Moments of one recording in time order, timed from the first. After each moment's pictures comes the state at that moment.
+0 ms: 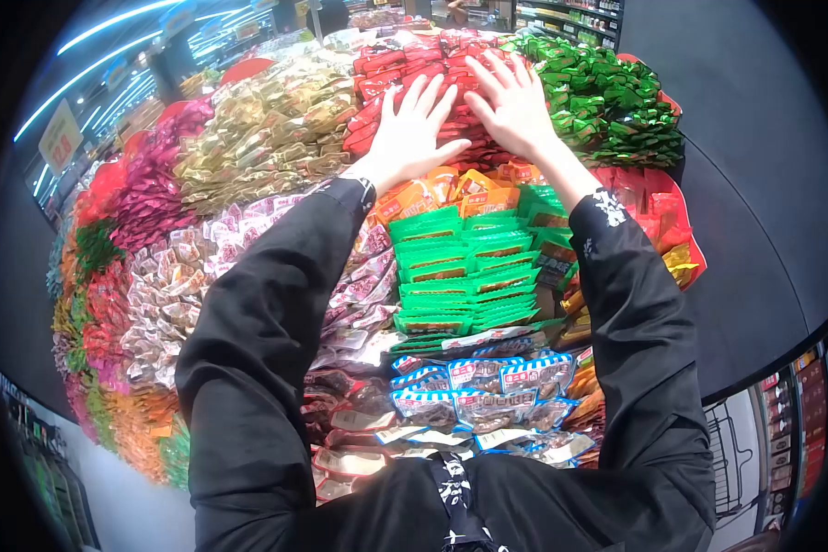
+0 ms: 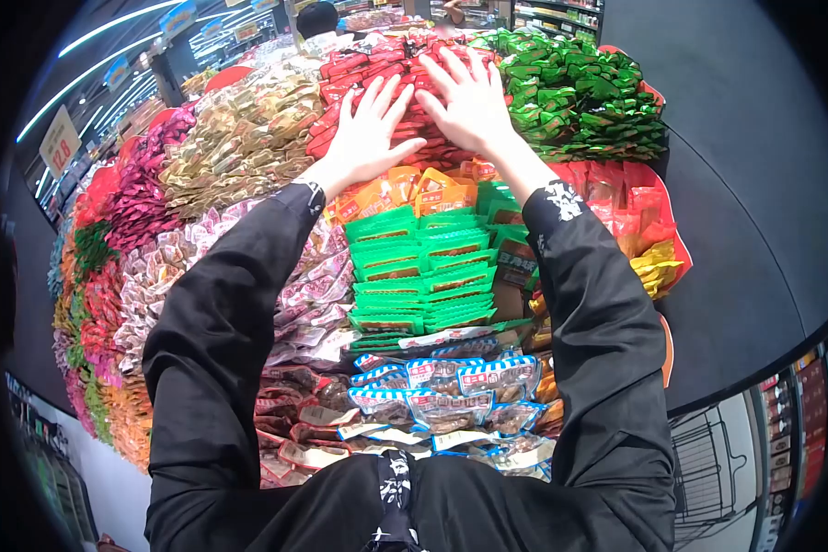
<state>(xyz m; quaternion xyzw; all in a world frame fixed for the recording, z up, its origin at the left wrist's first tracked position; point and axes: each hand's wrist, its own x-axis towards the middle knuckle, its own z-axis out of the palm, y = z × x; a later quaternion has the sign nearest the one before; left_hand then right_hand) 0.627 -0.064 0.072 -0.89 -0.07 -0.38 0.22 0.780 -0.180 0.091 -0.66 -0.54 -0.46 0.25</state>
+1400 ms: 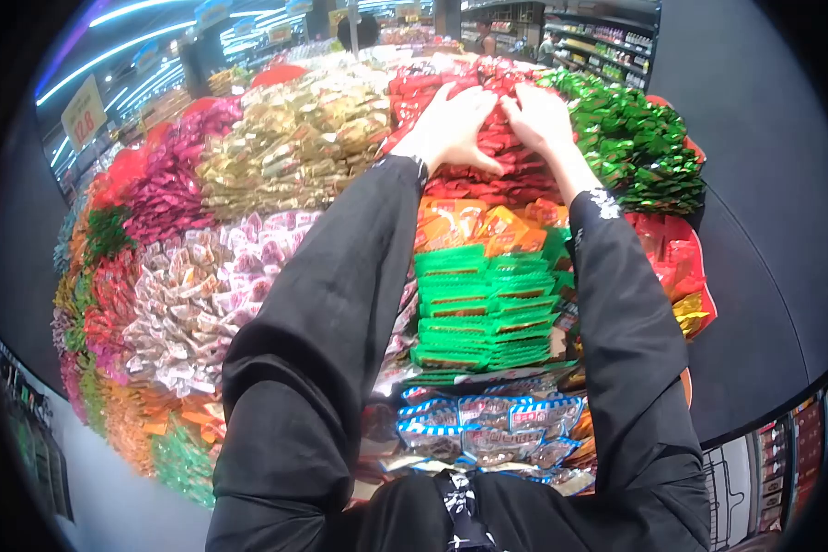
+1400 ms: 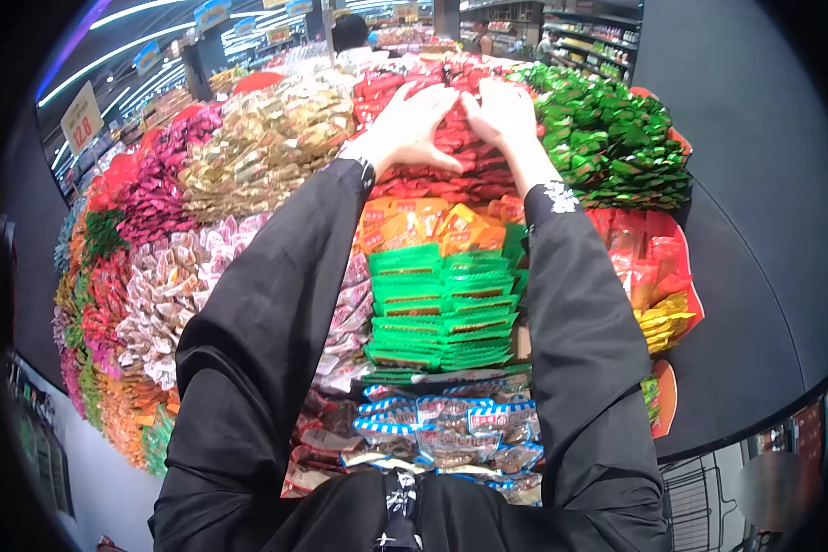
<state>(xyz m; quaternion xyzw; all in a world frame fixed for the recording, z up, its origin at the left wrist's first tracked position) 0.661 -0.037 0.117 -0.92 -0.03 -0.32 0.21 0.811 -0.136 0.126 -0.75 -0.51 -0.34 0.26</state>
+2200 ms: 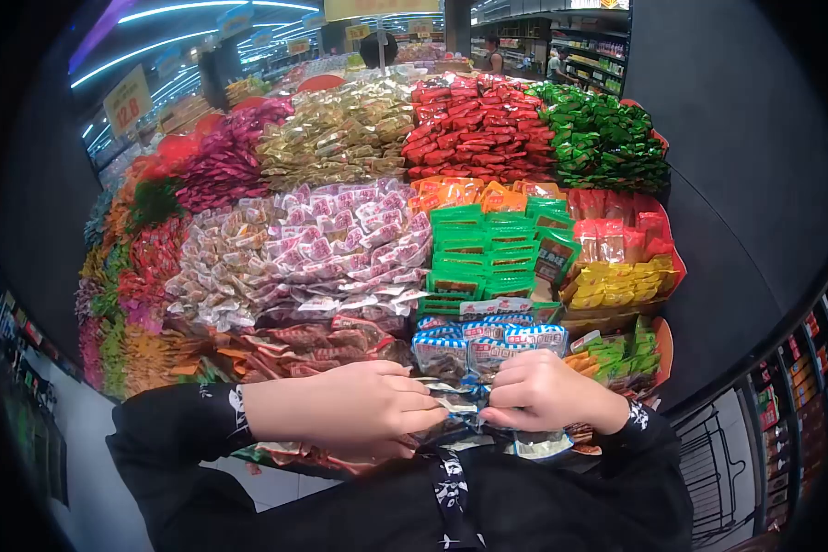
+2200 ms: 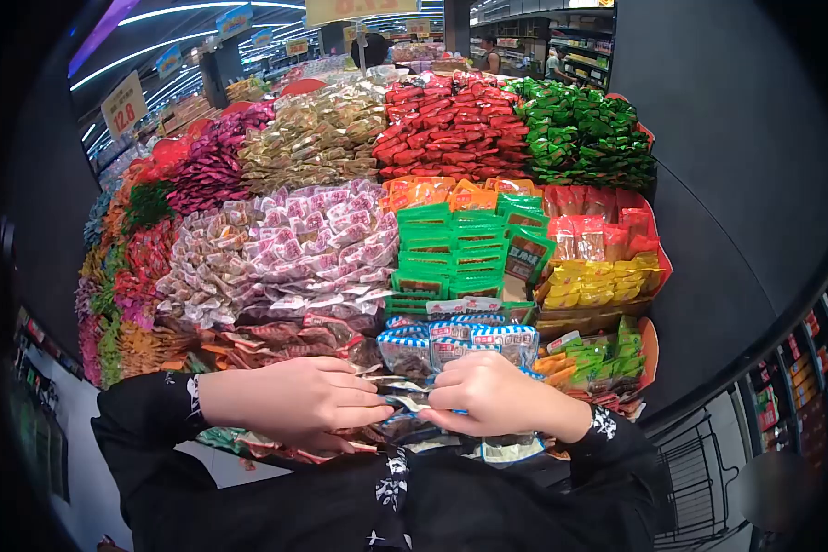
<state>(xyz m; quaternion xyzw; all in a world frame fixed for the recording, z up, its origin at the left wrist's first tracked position) 0.317 -0.312 0.084 -0.98 0.20 0.07 -0.04 0.533 -0.454 0.040 -0.42 -0.86 -0.01 0.29</state>
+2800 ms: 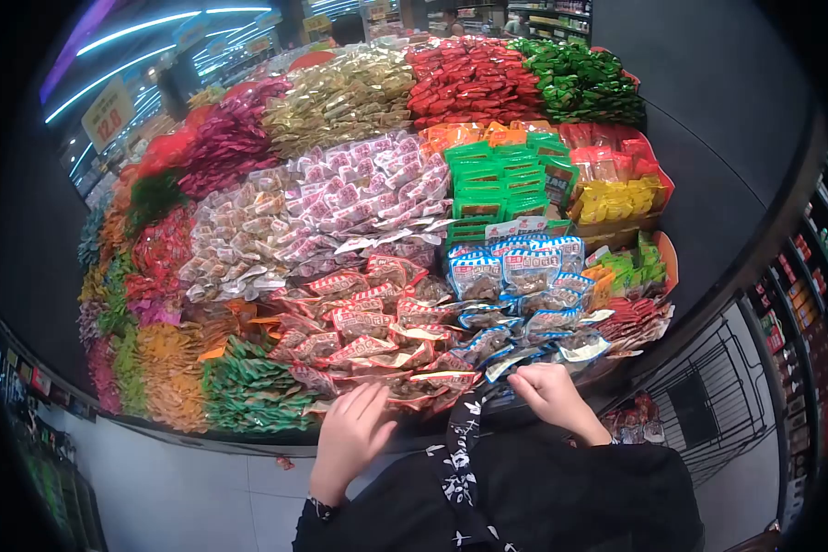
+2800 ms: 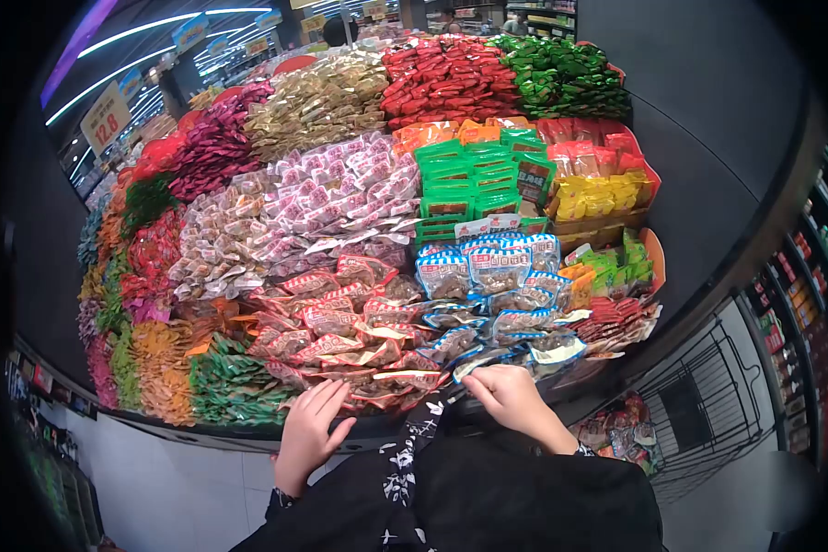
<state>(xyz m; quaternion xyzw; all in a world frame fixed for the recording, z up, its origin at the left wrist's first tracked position) 0.140 -0.346 -0.072 -0.96 -0.18 -0.20 -0.07 0.403 -0.515 -0.079 -0.68 -0.60 0.08 0.42</state>
